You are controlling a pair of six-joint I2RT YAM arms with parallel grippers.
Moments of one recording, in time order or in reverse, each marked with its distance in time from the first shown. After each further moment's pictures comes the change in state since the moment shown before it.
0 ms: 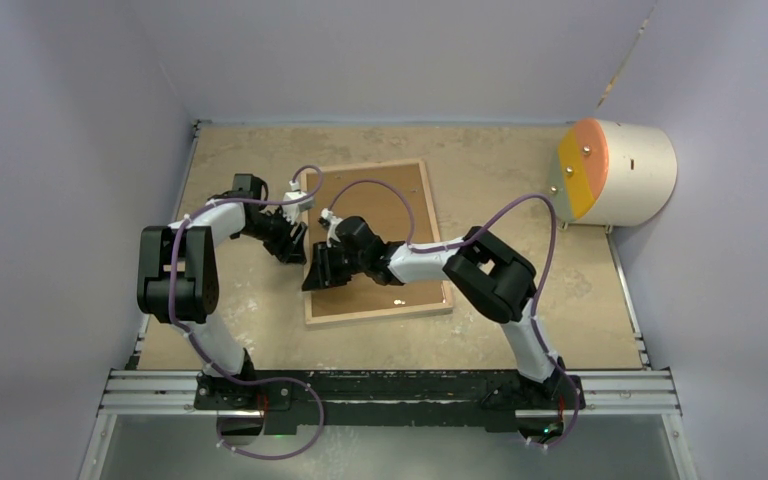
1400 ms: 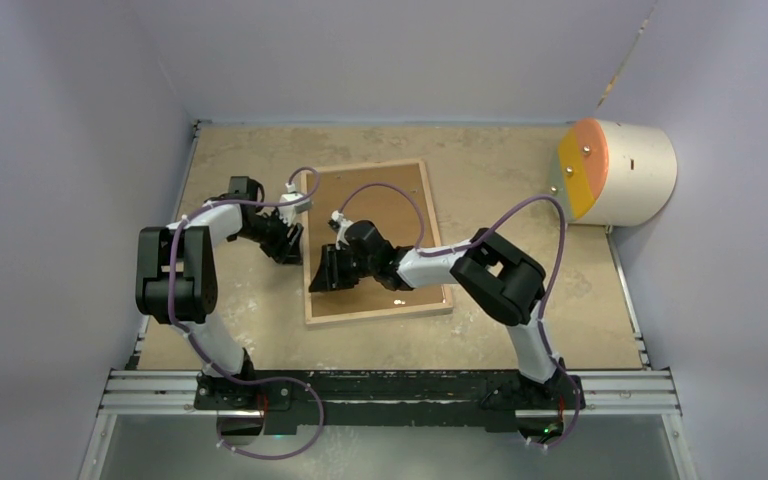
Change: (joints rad) left arm 0.025 -0.003 -0.018 0.002 0.002 0.015; right arm -0.005 -0.060 -0.106 0.061 0.026 0.030
